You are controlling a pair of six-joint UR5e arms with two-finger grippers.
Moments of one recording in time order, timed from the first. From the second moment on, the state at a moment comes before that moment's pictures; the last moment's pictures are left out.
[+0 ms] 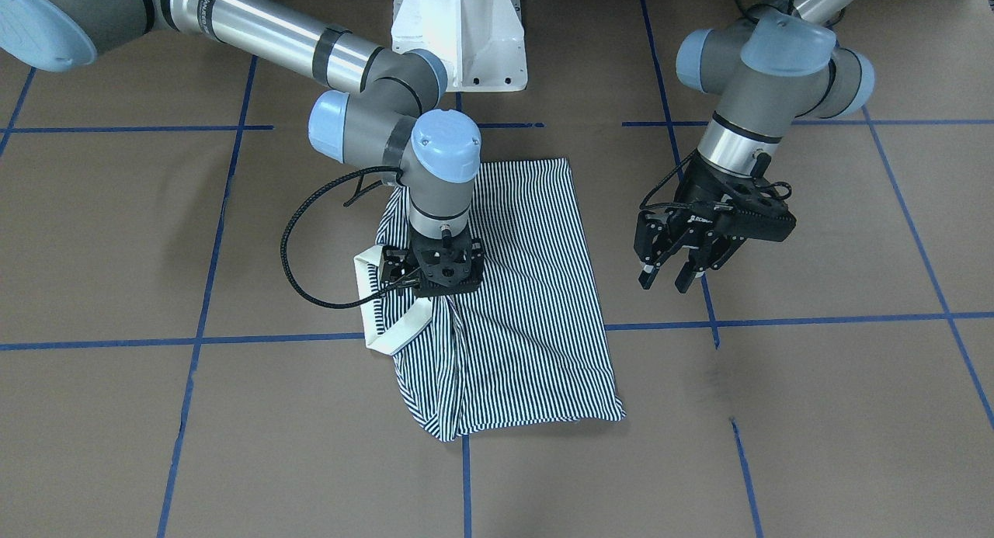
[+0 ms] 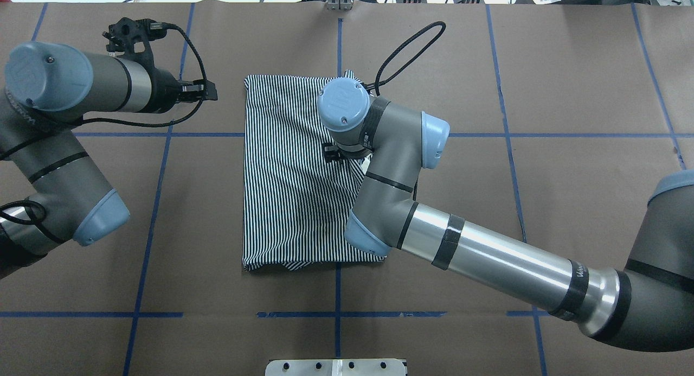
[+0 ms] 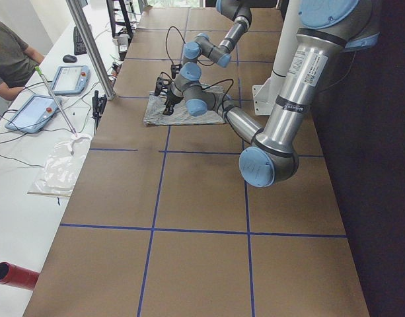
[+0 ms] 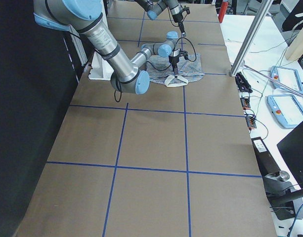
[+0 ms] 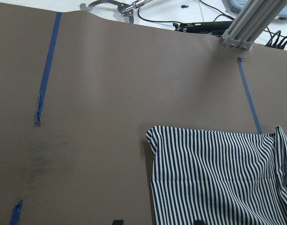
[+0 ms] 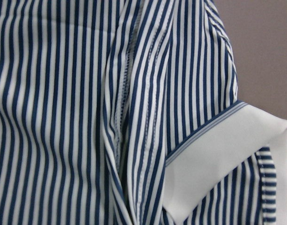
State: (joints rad) left arm -0.80 -1.96 -1.74 -2.14 -1.78 -1.16; right arm 0.55 -0.66 1.23 -1.51 1.72 1.00
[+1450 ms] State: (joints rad) left arm -0.80 -1.95 -1.77 -2.13 -1.80 -1.16; right arm 0.47 -0.89 1.64 -1.60 1.70 1.48
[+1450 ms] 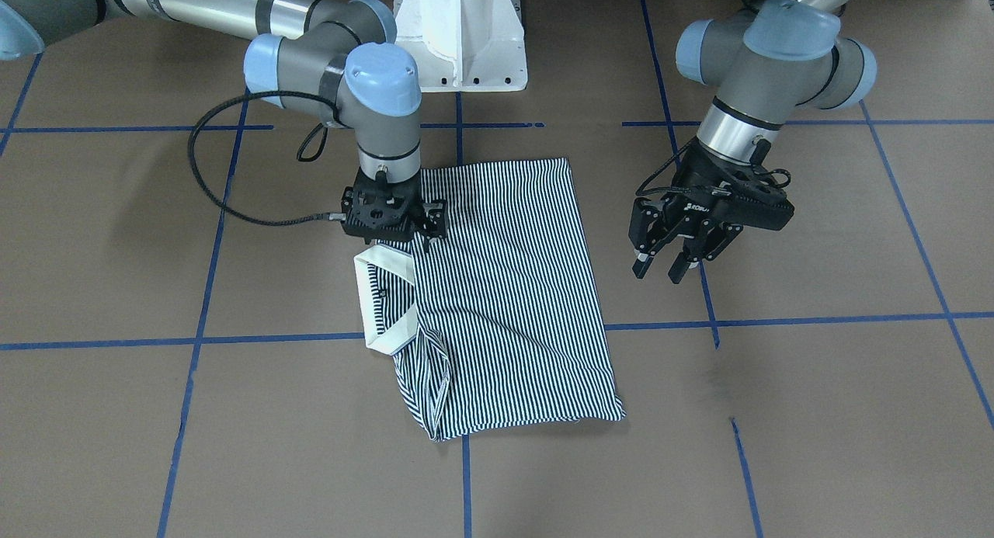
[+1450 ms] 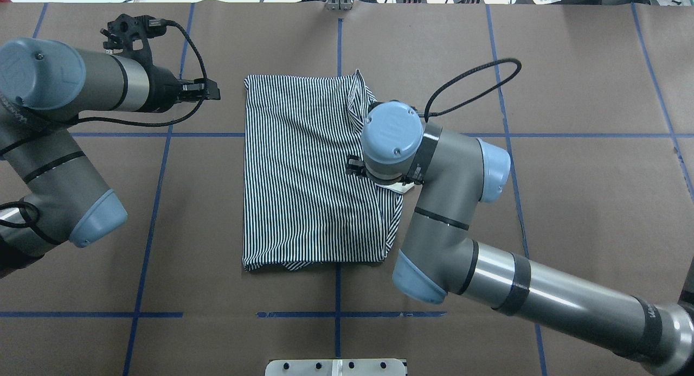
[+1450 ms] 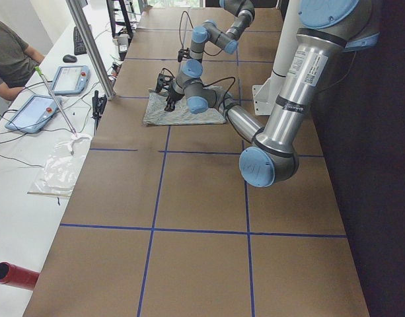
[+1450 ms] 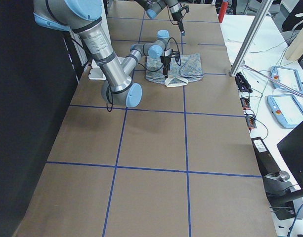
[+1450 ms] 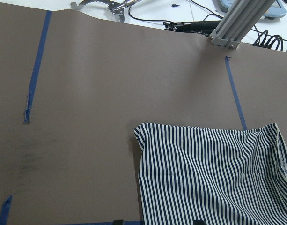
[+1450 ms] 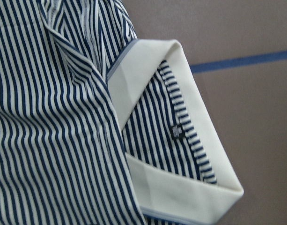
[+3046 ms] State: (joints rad) left arm -0.80 -1.95 -1.78 -2.13 -1.80 -1.16; right arm 0.29 -0.99 1.75 -1.59 1.58 2.06
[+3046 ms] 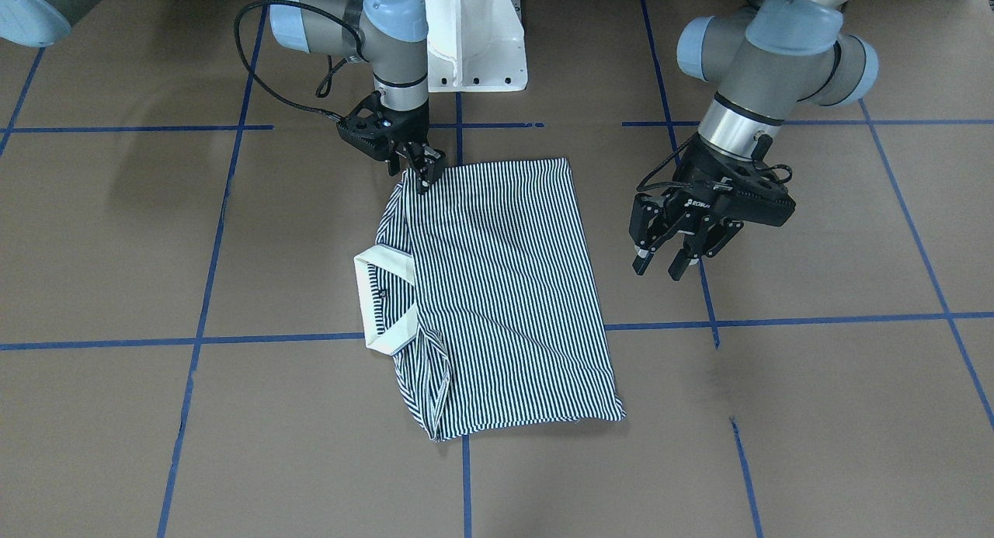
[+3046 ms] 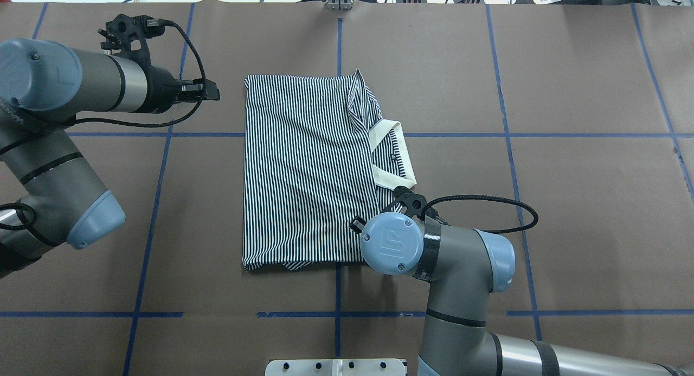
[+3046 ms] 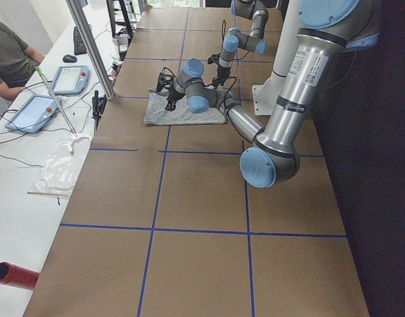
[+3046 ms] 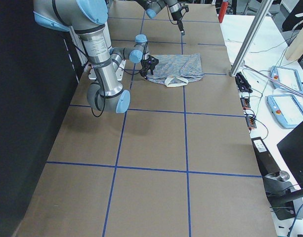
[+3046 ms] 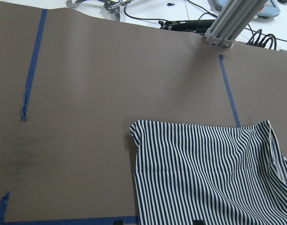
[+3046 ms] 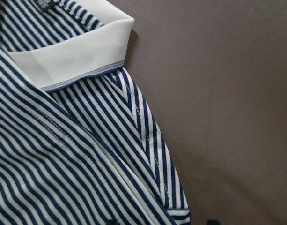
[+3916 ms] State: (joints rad) left arm -0.80 -1.95 -1.82 -2.08 -1.80 -1.16; right arm 0.29 -1.00 1.74 -1.59 1.59 2.05
